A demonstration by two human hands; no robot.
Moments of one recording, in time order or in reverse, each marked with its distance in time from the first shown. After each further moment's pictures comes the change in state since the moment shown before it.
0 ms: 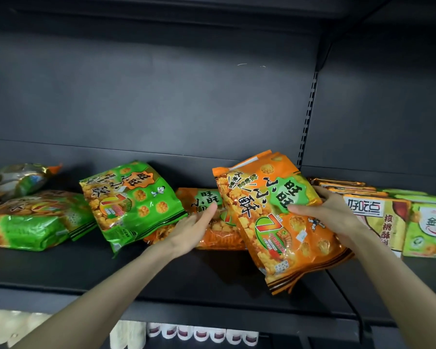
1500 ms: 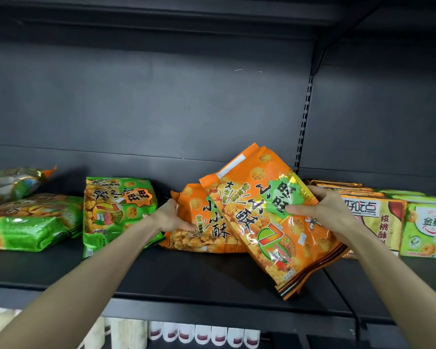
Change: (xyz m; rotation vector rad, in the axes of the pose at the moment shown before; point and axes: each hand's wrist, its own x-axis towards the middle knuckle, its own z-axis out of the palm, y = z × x) left_hand 0.037 -0.023 -0.041 0.082 0.072 -0.234; right_hand -0.006 -0.005 -0.007 -0.043 -0.058 -0.103
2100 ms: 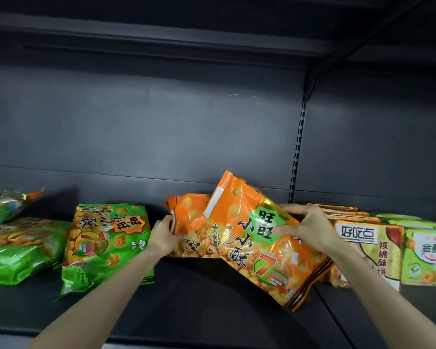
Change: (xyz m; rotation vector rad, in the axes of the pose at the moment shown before) left_hand 0.038 -0.010 0.018 -0.093 0.324 0.162; right_hand 0.035 0.000 0.007 -0.214 -0.049 -0.210
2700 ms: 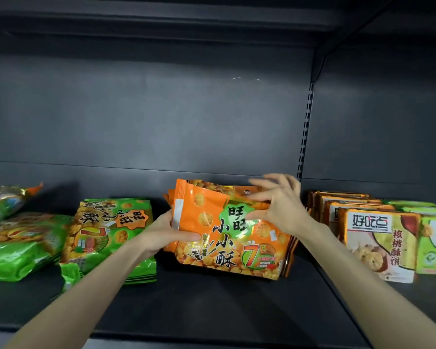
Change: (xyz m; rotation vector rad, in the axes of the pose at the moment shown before) left_hand -0.014 0.011 -0.031 -0.450 -0.511 0.006; right_hand 0.038 -0.021 0.047 -0.645 0.102 -0.386
